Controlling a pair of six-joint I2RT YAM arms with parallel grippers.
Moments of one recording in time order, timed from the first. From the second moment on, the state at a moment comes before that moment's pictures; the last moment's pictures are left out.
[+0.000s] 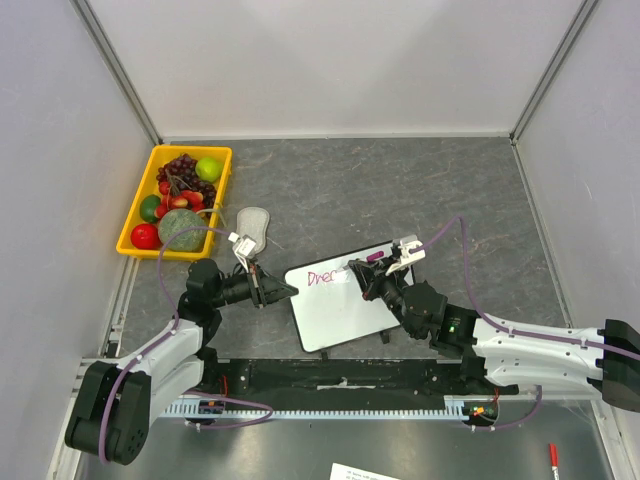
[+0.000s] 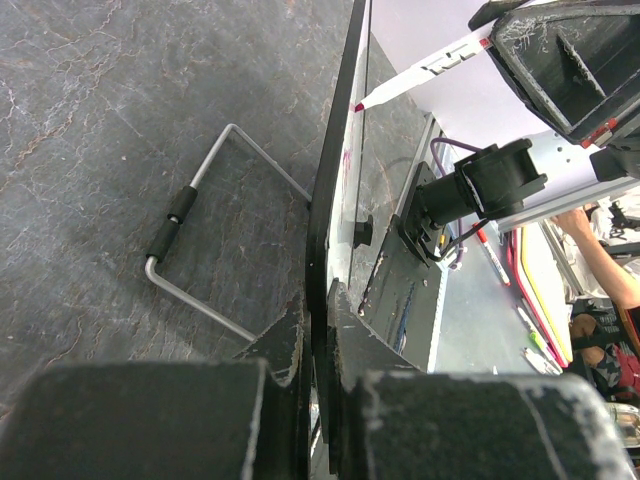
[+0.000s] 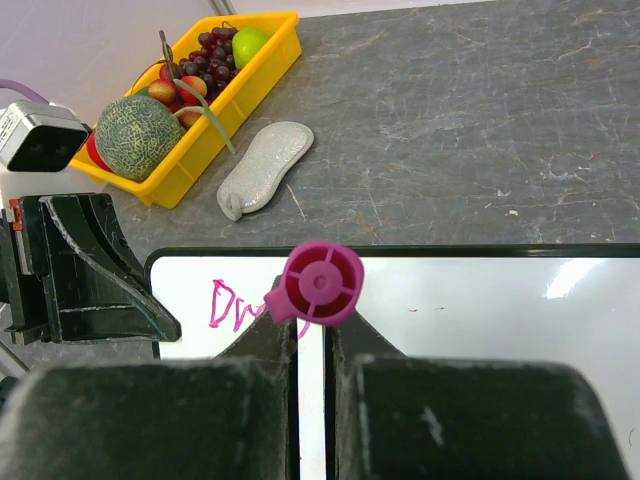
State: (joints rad) left arm -0.25 0.92 0.12 0.60 0.94 -0.64; right arm 1.19 0.92 0.43 0.43 0.67 0.40
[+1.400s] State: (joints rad) left arm -0.25 0.92 0.12 0.60 0.94 -0.64; right arm 1.19 0.81 0.42 0.31 0.65 0.41
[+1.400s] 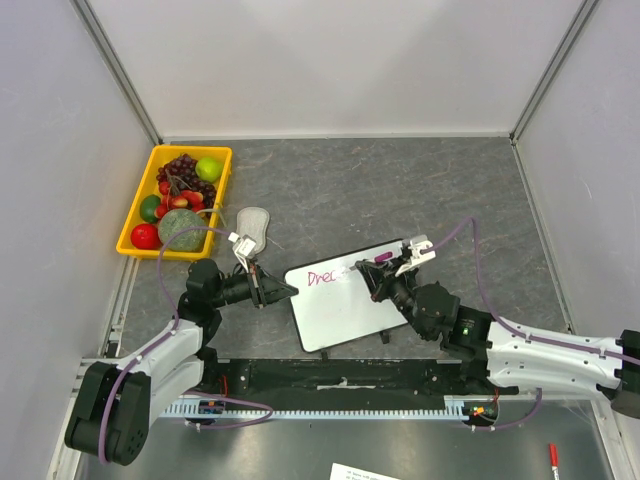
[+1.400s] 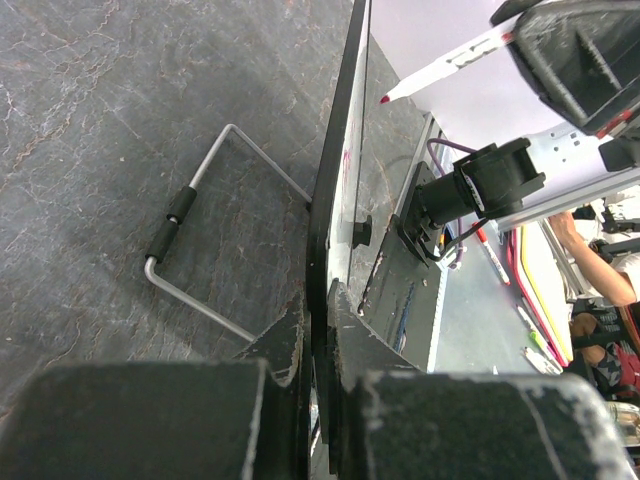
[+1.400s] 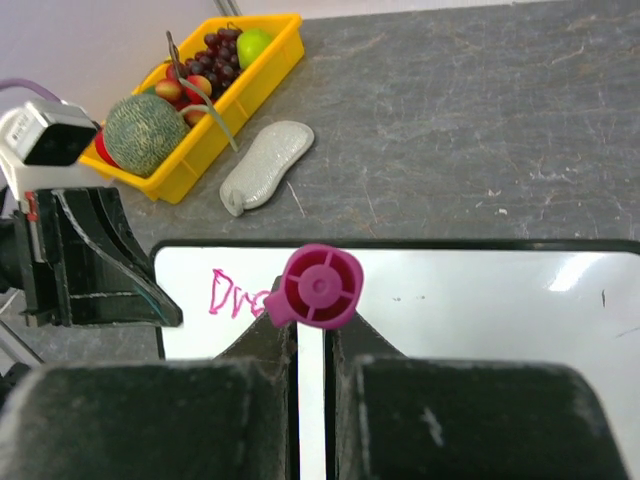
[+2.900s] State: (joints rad) left arm -0.25 0.92 0.12 0.60 0.94 -0.64; right arm 1.18 0.86 0.41 0.35 0.64 0.40
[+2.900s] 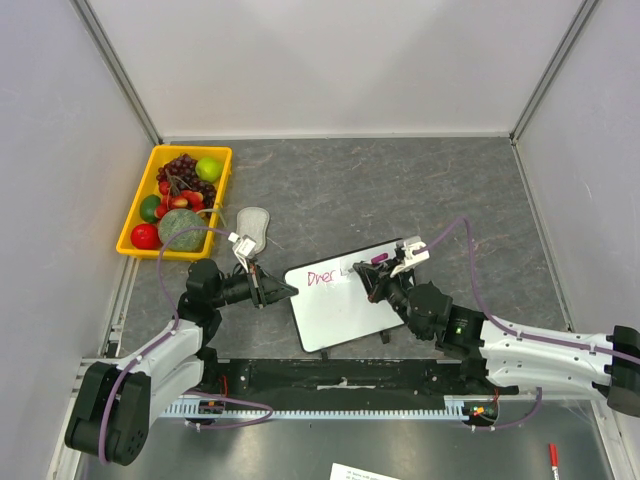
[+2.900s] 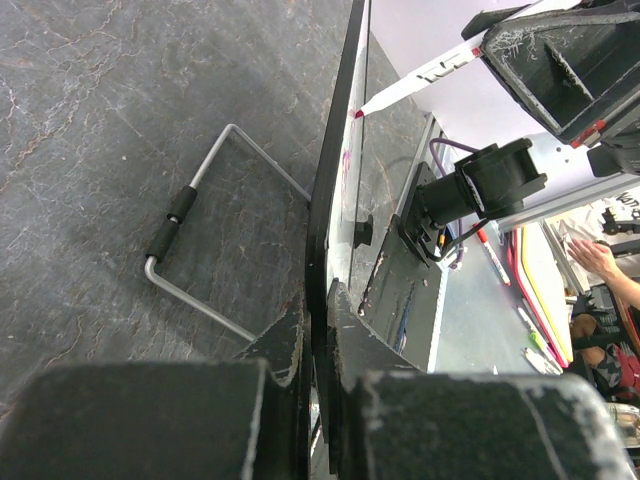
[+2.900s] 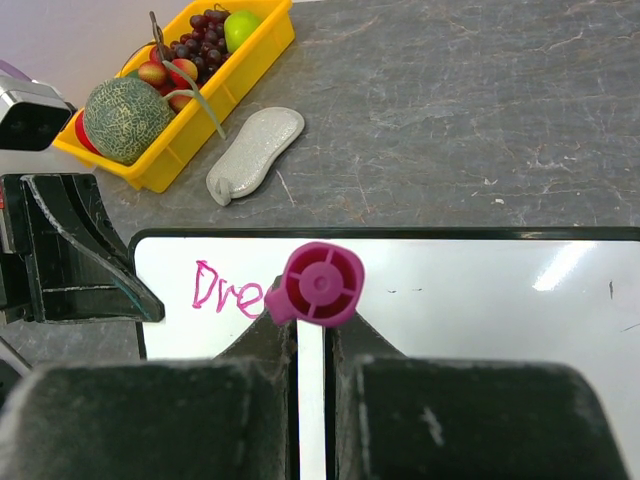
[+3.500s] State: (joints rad) left arm -0.25 0.92 0.12 0.60 0.94 -0.64; right arm 1.18 0.86 0.41 0.36 0.66 0.39
